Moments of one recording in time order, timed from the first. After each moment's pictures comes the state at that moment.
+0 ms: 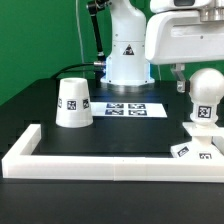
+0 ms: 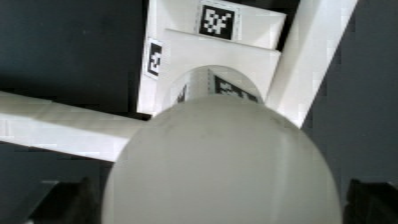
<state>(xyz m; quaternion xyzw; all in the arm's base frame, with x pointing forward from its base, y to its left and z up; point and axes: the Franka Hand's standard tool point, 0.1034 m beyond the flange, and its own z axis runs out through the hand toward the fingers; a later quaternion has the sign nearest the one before) 0.604 0.096 0.129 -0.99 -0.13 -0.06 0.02</state>
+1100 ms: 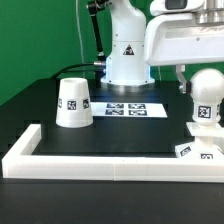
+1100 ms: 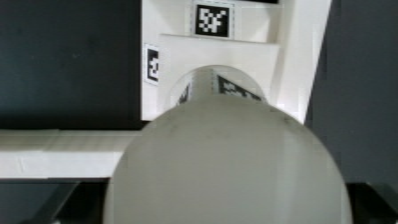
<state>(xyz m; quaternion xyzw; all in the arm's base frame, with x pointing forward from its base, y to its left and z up) 0.605 0.096 0.127 -1.00 -0.02 -0.06 0.03</state>
